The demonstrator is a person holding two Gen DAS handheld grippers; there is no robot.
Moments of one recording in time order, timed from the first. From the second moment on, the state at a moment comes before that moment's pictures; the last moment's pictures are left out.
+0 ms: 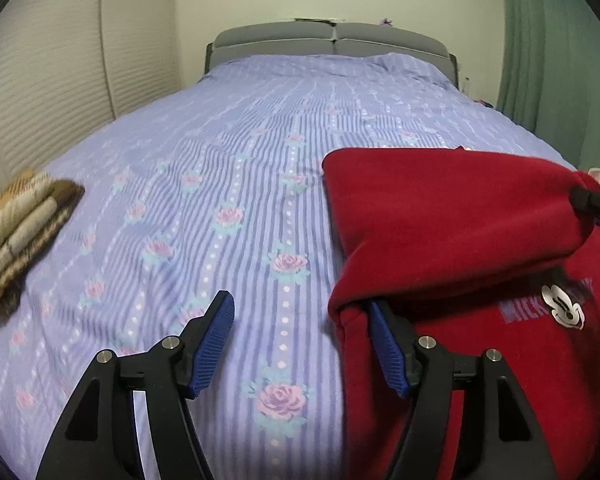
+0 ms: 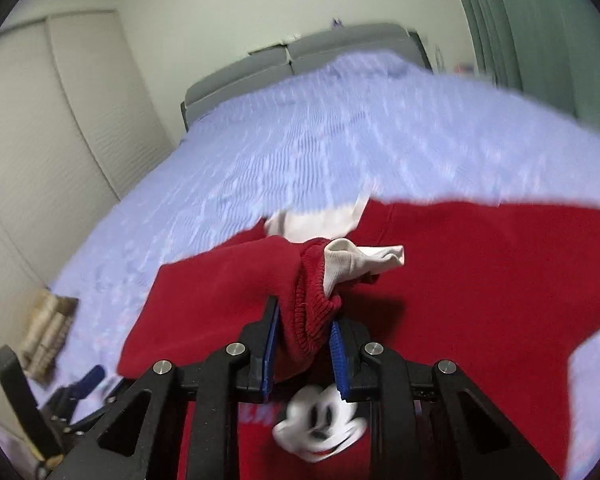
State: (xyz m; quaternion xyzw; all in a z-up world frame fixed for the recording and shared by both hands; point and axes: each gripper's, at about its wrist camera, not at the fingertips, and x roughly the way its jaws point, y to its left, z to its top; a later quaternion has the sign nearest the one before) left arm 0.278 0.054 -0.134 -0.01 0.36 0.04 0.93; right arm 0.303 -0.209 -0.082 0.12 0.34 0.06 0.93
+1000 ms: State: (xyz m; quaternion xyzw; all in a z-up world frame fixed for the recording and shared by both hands) left arm 0.229 -0.013 -0.048 0.06 0.33 -0.03 0.94; right arm 0.225 -0.294 -0.053 0.10 0.34 0.05 0.94
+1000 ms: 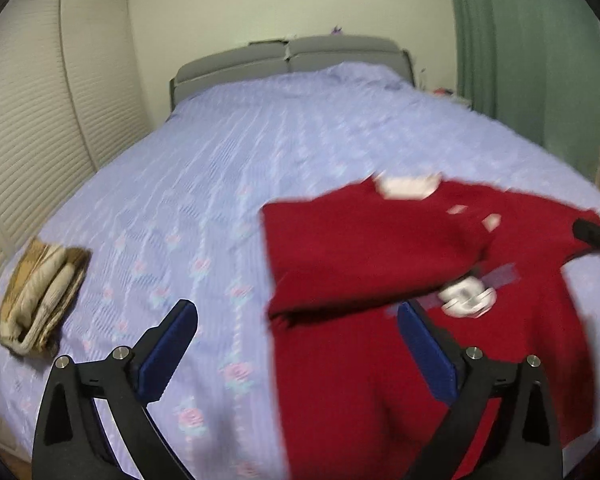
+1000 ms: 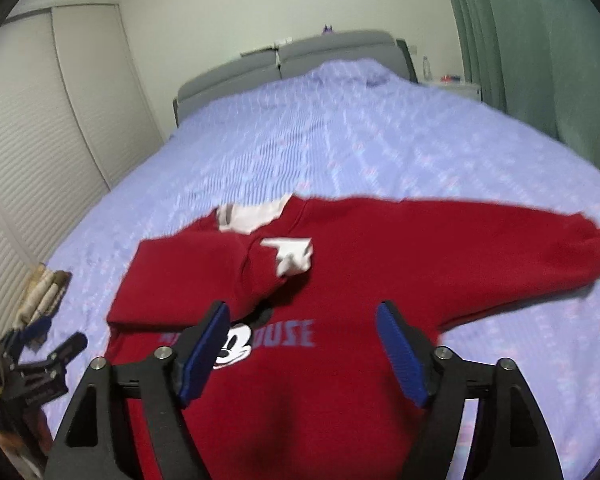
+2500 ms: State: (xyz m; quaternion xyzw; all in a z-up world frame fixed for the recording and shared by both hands) left arm 0.304 -0.253 -0.027 0.12 0.34 -0.16 0.92; right arm 0.244 -0.577 -0.094 0.29 0.29 -0.17 0.90
